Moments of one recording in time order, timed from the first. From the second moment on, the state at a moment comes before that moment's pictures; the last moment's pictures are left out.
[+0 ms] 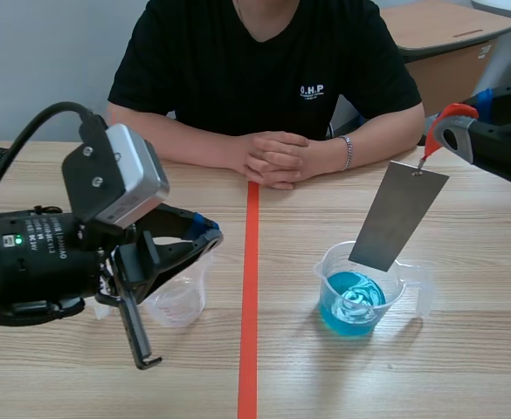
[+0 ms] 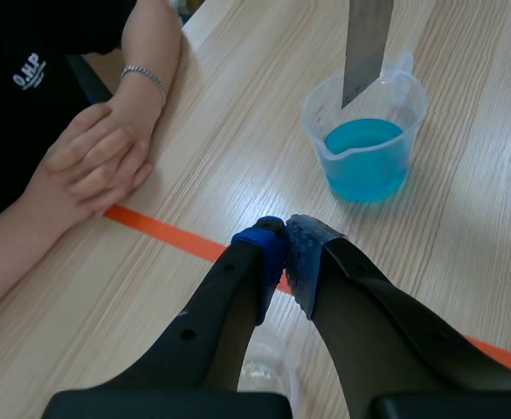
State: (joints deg) left arm 8.4 -41.9 29.6 108.9 -7.1 -21.7 -1.5; right arm -33.9 45.2 21.8 122.3 18.8 45.4 5.6
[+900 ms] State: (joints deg) left arm -1.5 -23.6 43.0 97.0 5.9 -23.0 -0.3; right arm -33.9 45.2 21.8 122.3 18.8 45.4 5.6
